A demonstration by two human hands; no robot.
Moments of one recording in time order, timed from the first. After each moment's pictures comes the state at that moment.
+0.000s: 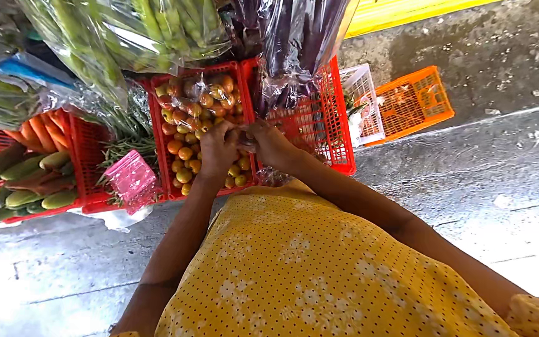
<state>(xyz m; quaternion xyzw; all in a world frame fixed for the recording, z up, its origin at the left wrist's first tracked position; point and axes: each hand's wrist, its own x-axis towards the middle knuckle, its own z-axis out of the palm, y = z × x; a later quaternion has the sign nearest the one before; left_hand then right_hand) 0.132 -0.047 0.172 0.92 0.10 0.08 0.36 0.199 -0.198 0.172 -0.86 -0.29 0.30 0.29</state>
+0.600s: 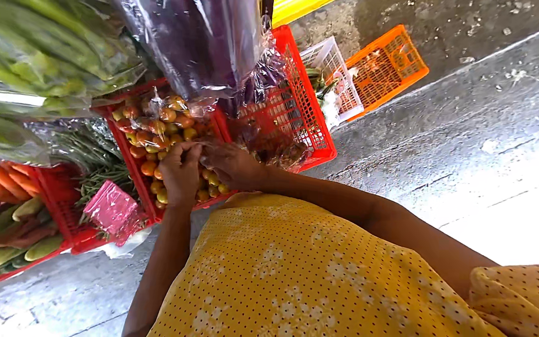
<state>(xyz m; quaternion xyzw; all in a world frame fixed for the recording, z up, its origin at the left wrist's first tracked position) 0.118 -0.044 0.175 0.90 0.14 0.03 0.41 0.161 -0.207 0.124 -0.79 -0.41 0.08 0.45</state>
